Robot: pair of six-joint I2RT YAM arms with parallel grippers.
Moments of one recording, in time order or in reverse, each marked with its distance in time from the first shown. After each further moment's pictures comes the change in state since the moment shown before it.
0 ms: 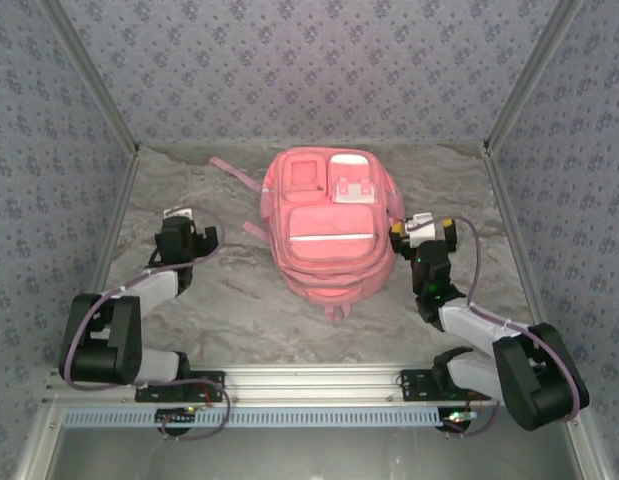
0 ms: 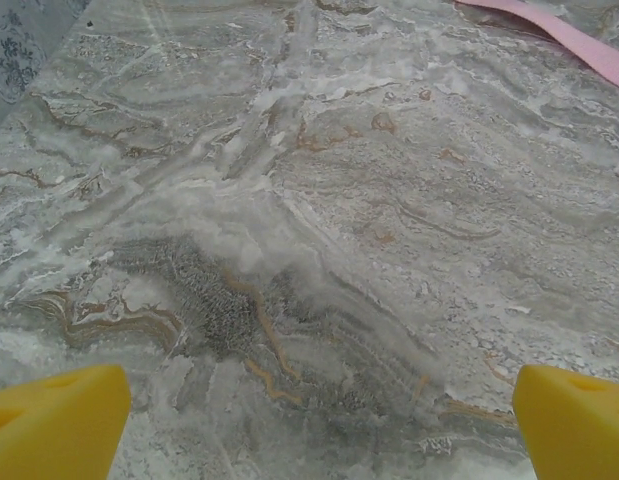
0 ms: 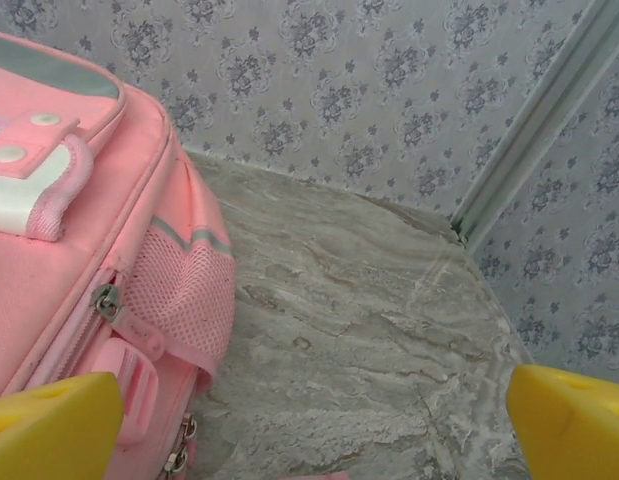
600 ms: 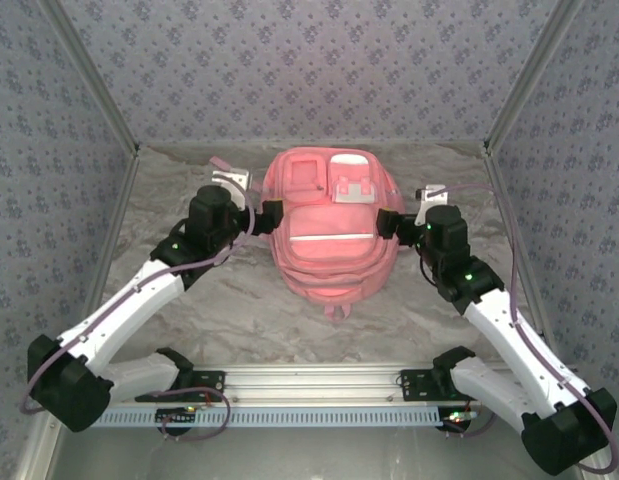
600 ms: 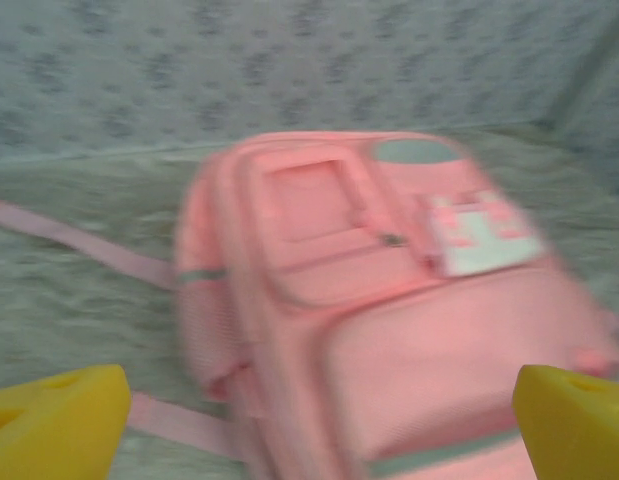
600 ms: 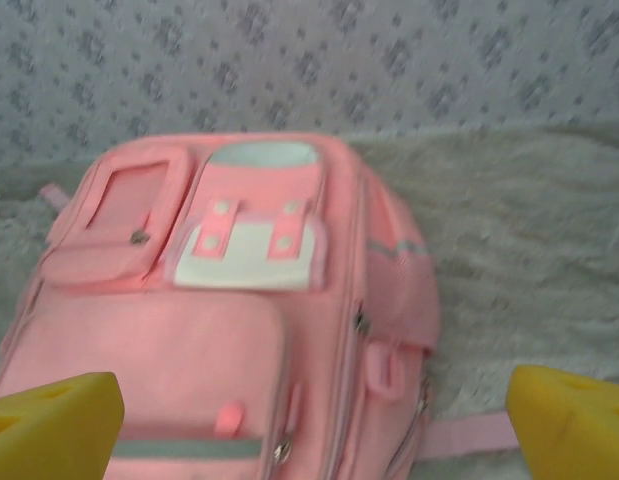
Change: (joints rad) left arm -0.451 -0.228 0.411 -0.421 0.102 -0.103; right arm 0.066 -0.262 0.496 -0.951 -0.264 0.487
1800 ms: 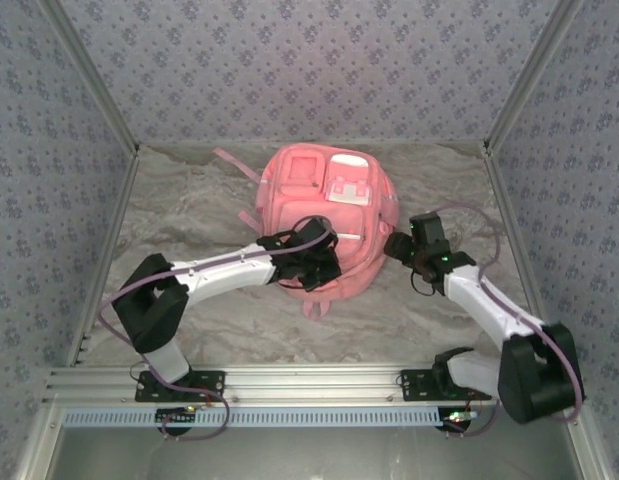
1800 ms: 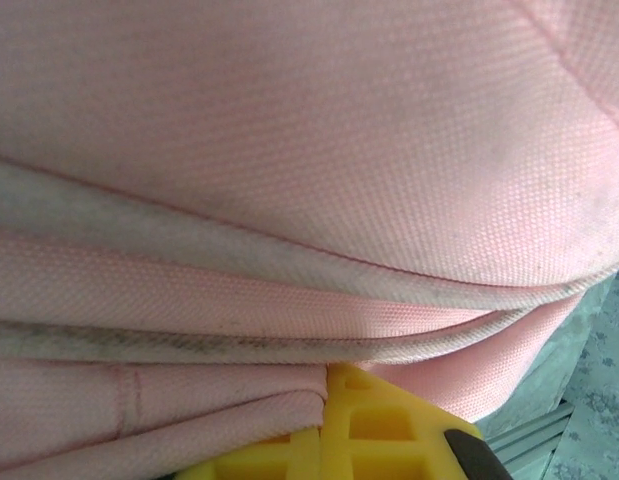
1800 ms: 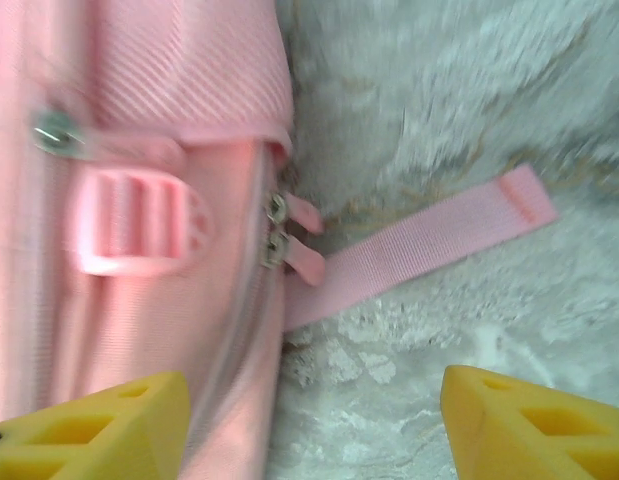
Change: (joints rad) left arm -0.423 0.563 0.252 -0.237 0.267 -1.068; right arm -0.131 0.246 -0.122 -0.094 -0.121 0.407
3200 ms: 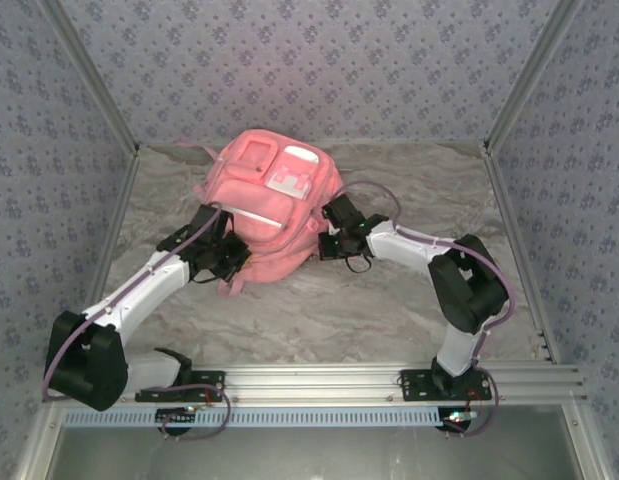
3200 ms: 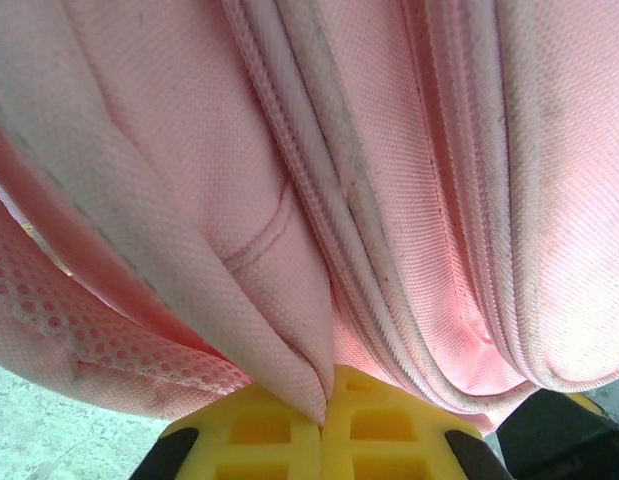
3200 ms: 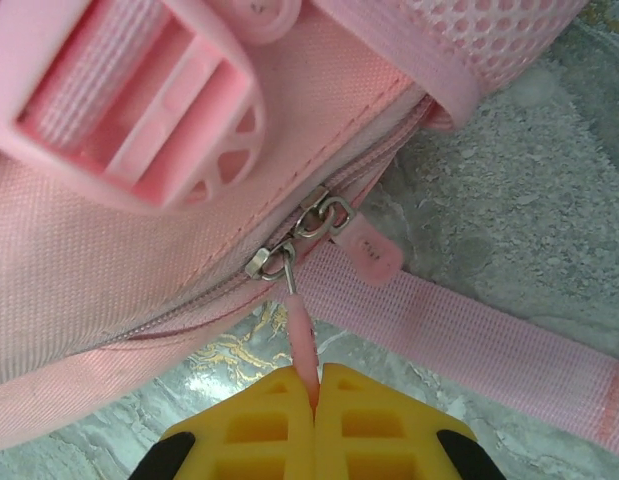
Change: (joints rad) left arm 0.566 -0.450 -0.332 -0.183 0.043 0.030; right arm 0.359 0.639 0.489 -0.067 -0.172 -0.183
